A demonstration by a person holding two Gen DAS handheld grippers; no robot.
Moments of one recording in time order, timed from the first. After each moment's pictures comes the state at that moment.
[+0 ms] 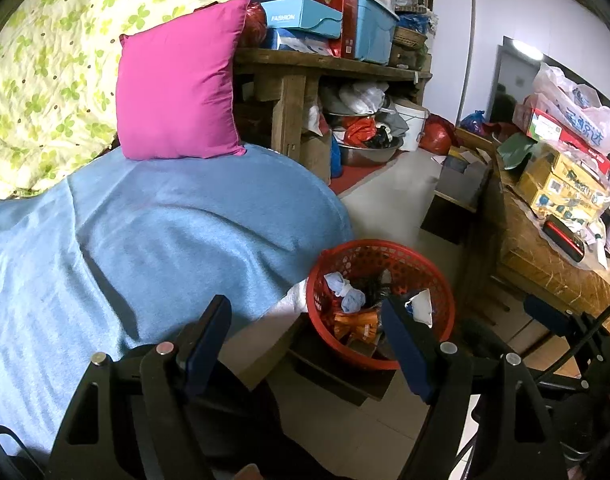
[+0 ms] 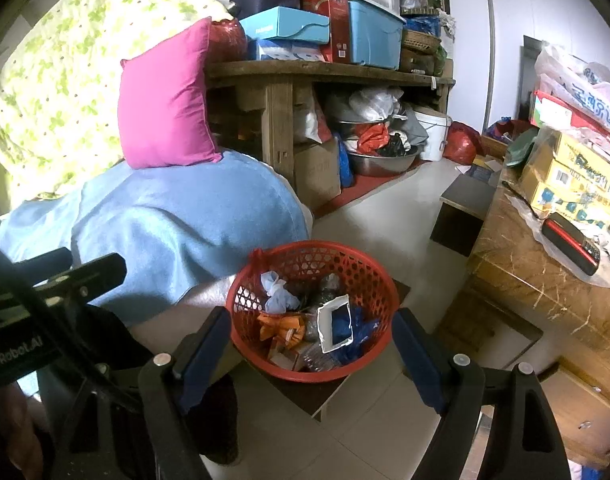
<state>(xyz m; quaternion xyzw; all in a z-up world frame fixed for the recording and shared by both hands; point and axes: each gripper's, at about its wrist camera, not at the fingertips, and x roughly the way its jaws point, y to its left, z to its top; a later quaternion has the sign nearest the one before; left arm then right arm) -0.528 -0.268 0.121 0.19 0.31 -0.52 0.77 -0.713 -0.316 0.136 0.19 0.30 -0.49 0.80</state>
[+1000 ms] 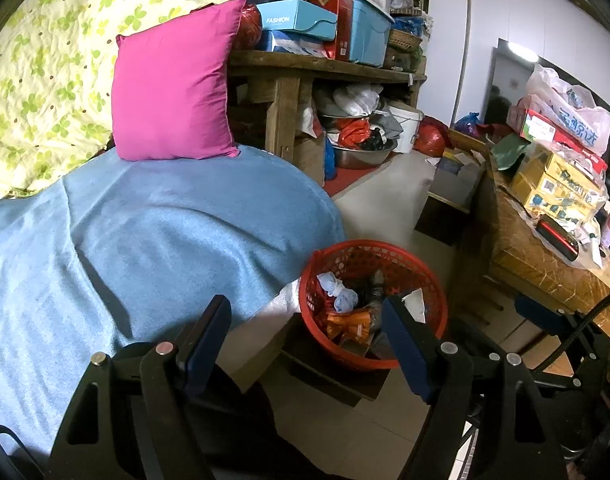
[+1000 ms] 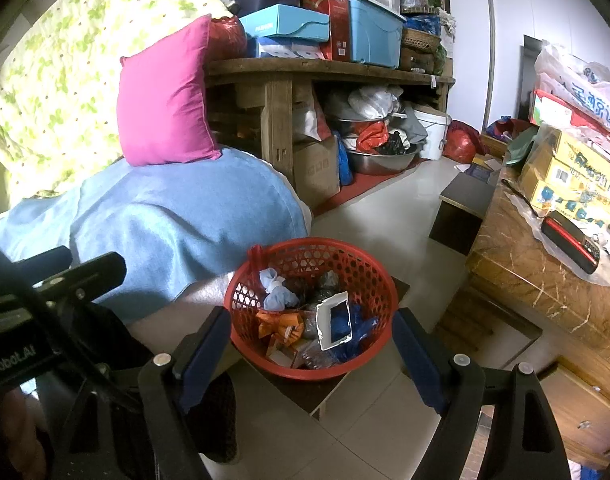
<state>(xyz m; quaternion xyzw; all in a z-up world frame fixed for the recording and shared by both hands) -0.529 -0.265 0.121 0.19 0.31 -0.54 0.76 -0.716 -0.316 0.134 0.19 0.30 -0.49 0.80</state>
